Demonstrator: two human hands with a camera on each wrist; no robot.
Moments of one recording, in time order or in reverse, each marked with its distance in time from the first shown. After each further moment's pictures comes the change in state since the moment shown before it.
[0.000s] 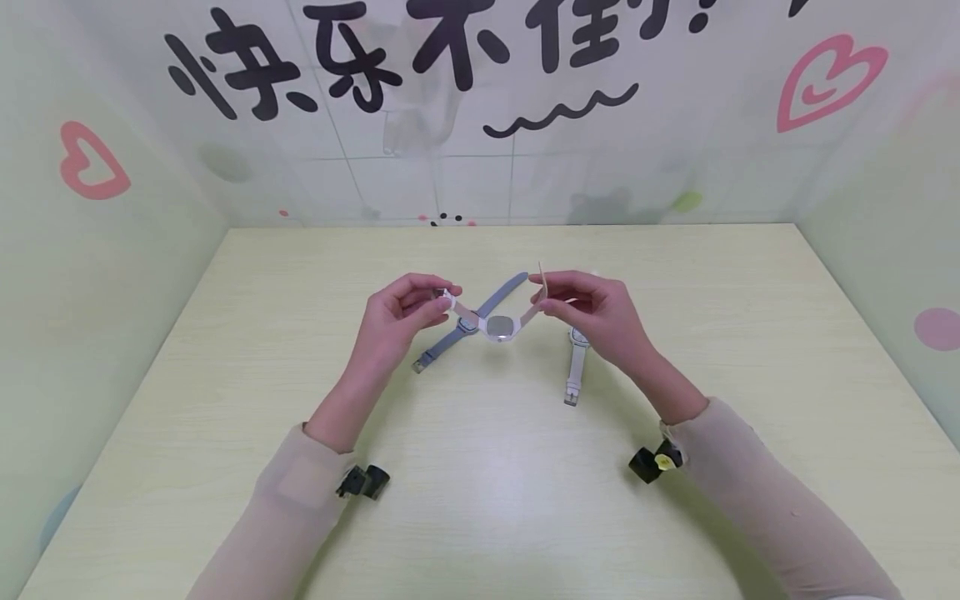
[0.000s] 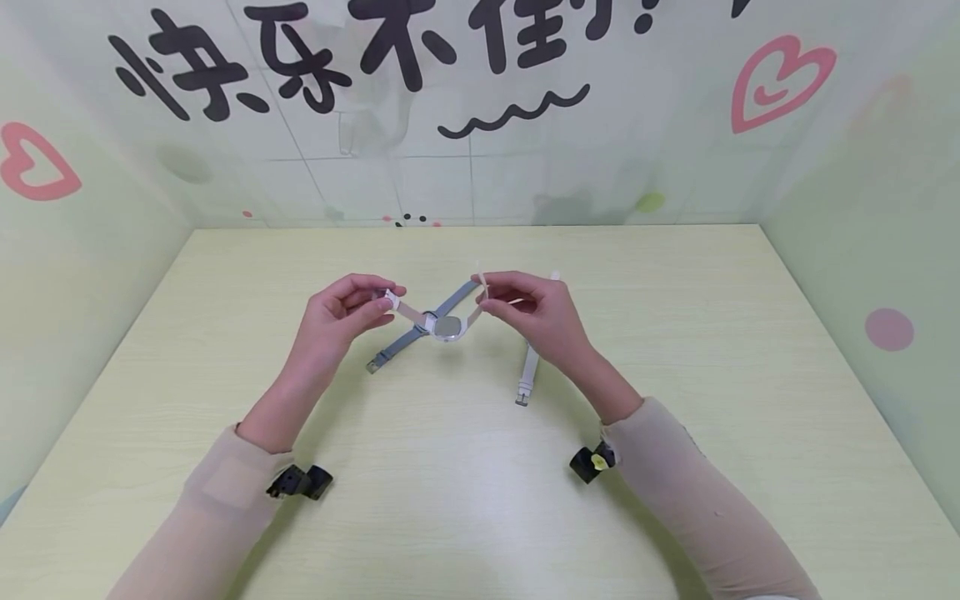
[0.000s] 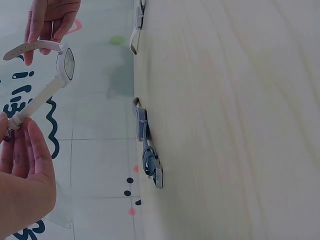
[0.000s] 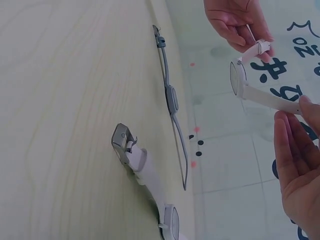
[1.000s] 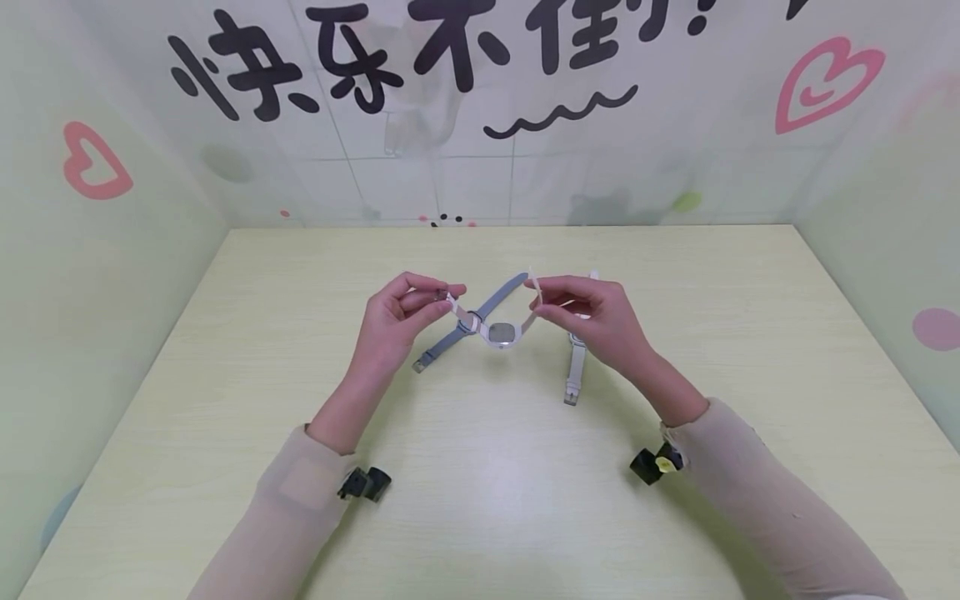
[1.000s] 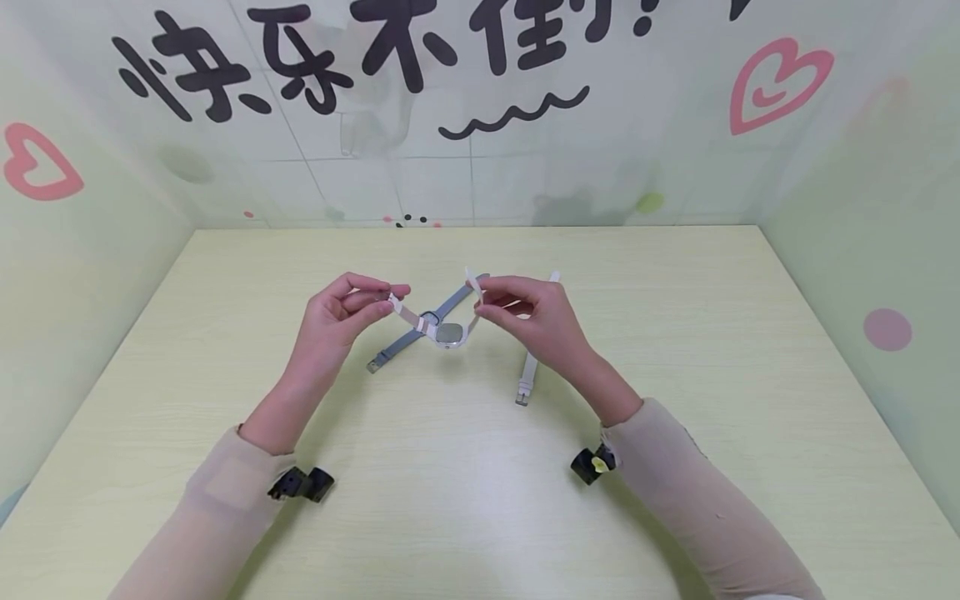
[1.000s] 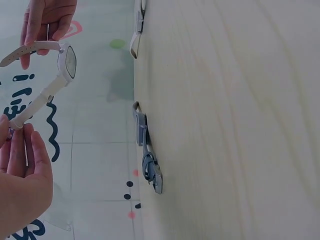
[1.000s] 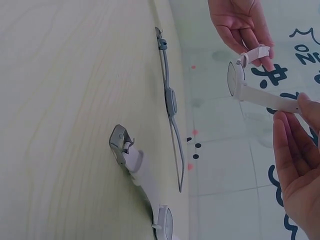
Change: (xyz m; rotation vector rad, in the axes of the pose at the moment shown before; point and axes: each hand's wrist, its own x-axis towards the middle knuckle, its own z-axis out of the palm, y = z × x) left_hand -0.005 0.001 0.003 -0.052 0.006 0.048; right_hand -0.003 -0.008 0.002 -0.121 -0.029 -0.035
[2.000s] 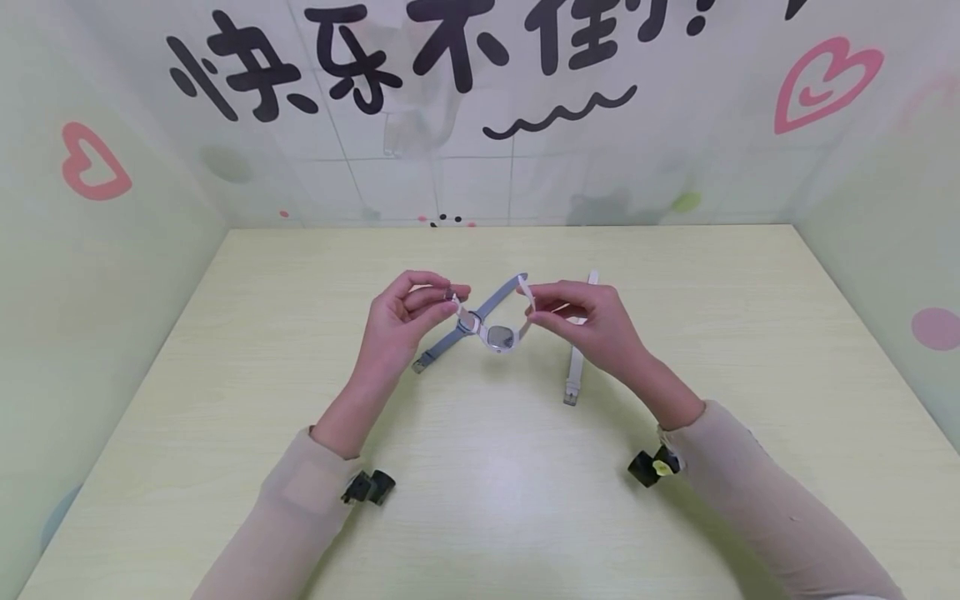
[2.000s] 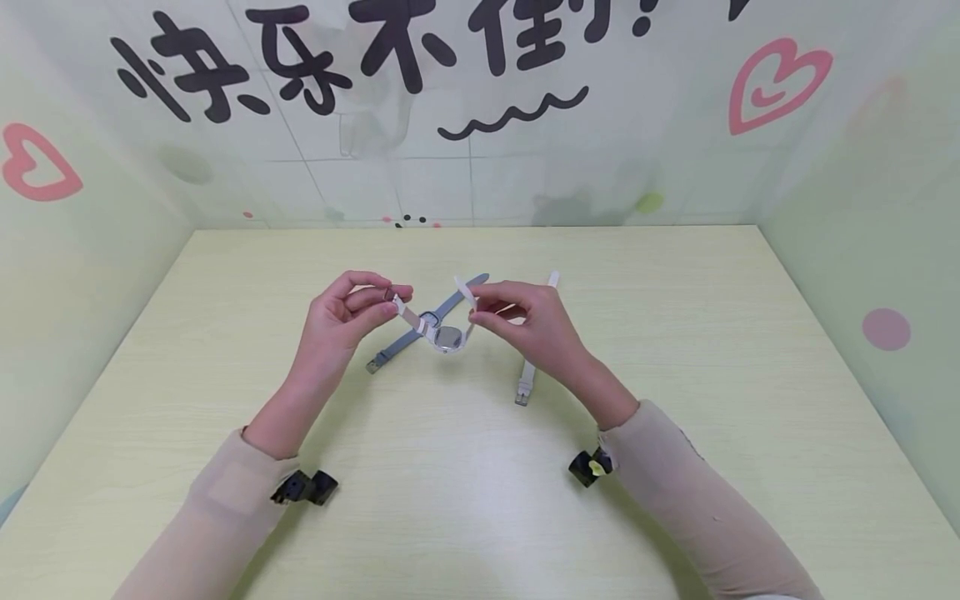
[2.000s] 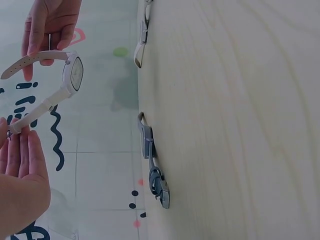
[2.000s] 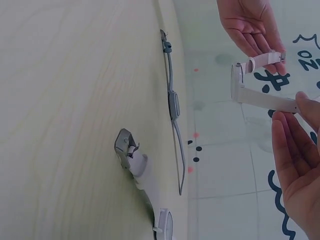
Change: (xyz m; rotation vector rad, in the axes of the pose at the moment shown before) left_hand -0.002 0.004 0.009 -0.083 -0.010 0.038; right_hand 0.000 -0.001 0.005 -0.069 -0.013 -0.066
